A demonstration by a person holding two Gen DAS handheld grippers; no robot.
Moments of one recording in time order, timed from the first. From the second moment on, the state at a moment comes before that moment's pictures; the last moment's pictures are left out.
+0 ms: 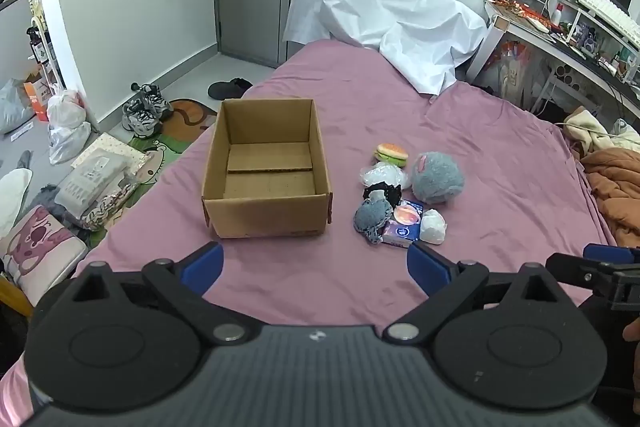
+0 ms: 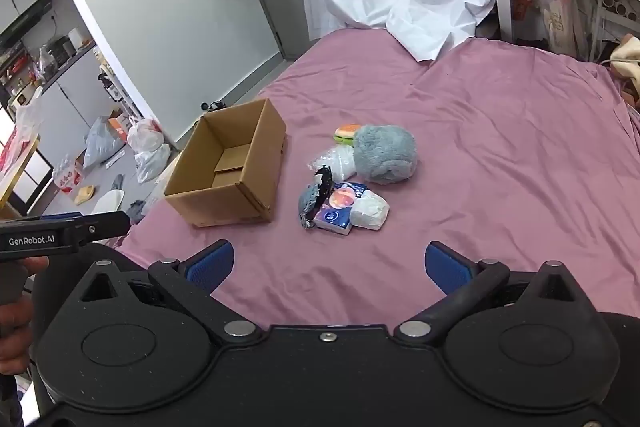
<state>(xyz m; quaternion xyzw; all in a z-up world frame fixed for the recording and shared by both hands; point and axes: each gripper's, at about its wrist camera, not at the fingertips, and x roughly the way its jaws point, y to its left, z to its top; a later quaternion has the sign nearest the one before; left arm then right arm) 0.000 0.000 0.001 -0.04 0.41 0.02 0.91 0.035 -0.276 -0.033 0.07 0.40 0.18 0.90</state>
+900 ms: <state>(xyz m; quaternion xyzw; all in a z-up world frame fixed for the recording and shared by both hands) -0.003 -0.005 0.016 -0.05 0.41 0.01 0.91 0.026 -0.269 -0.020 0.06 0.41 0.17 0.89</state>
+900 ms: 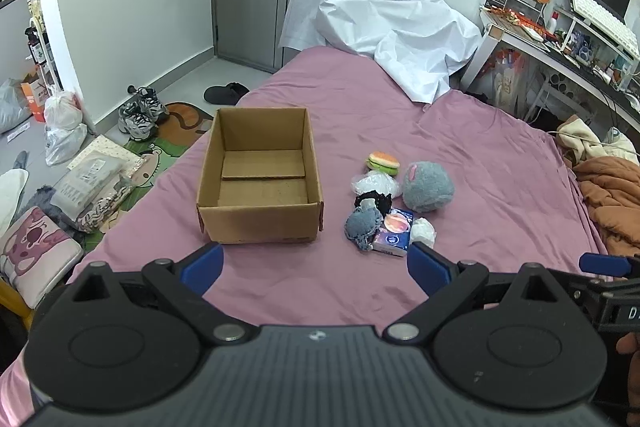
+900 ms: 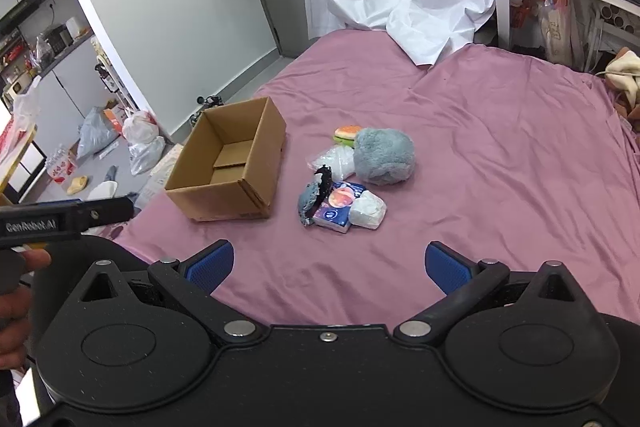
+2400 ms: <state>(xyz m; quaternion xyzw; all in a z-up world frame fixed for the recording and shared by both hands) -0.007 -0.017 0.021 -0.04 0.40 0.00 0.91 0.026 -0.277 -0.020 0.07 0.41 0.17 0.89</state>
